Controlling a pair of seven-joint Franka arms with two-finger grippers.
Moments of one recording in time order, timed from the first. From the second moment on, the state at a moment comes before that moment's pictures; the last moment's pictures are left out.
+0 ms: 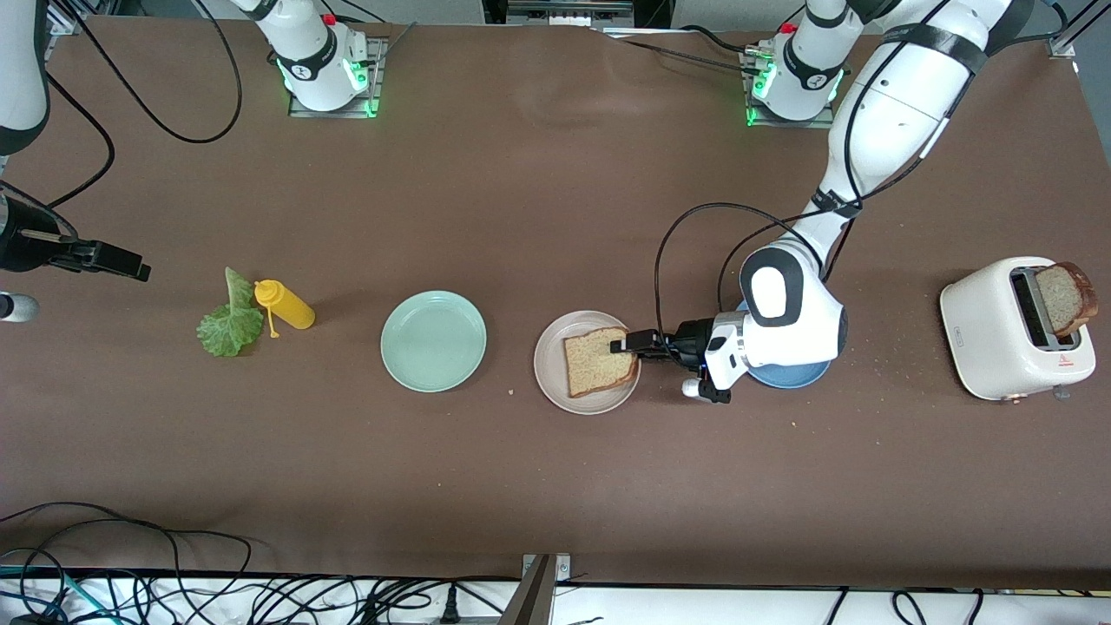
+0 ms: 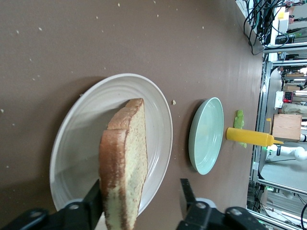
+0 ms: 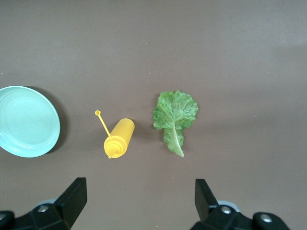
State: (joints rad) left arm -0.07 0.77 -0.32 -1.63 -1.04 2.32 0.48; right arm 0.04 0.22 -0.16 -1.52 0.04 1.63 0.02
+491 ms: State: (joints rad) left arm -0.04 0.76 -0.29 -1.61 -0.86 2.32 0.45; right arm 0.02 0.29 -0.16 -1.52 0.04 1.66 0.02
